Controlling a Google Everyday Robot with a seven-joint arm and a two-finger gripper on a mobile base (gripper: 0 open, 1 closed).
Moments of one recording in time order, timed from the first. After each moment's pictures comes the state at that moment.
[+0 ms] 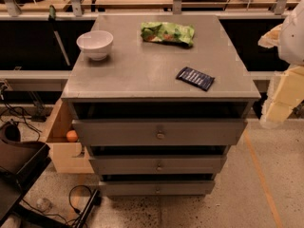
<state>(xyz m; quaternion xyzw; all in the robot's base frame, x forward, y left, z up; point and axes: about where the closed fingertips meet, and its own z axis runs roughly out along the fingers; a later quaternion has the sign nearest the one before) 0.438 -0.215 0.982 -0.60 0.78 -0.04 0.17</state>
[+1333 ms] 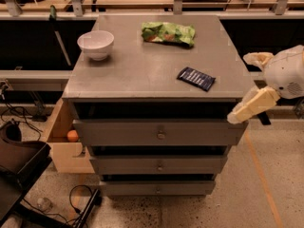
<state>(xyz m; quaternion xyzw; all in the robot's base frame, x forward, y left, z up) 0.510 -0.210 0.910 -0.53 0.75 0.11 0.38</state>
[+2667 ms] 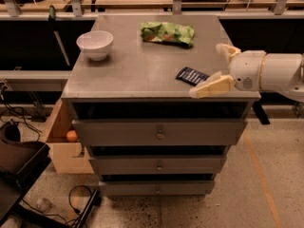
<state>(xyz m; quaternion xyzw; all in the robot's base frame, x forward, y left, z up) 0.595 -0.145 0.909 -0.44 0.68 0.22 0.55</state>
